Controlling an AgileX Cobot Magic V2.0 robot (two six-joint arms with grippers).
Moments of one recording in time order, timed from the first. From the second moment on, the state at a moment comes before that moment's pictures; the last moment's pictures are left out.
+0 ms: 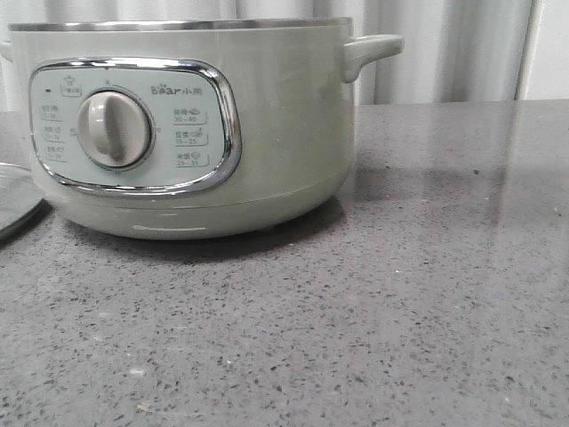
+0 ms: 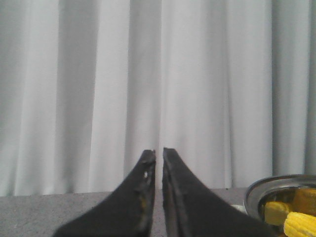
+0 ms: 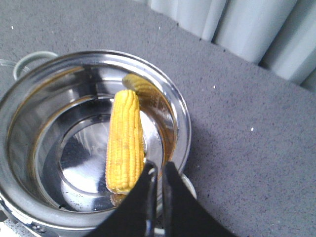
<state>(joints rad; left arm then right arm) -0.09 0.44 -0.35 0.01 -0.27 -0.03 0.60 1.34 -1.64 -0.15 0.95 0.01</state>
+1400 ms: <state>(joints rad) -0.09 0.08 -0.21 0.00 0.09 -0.03 0.17 0.07 -0.38 -0.20 0.48 0.07</state>
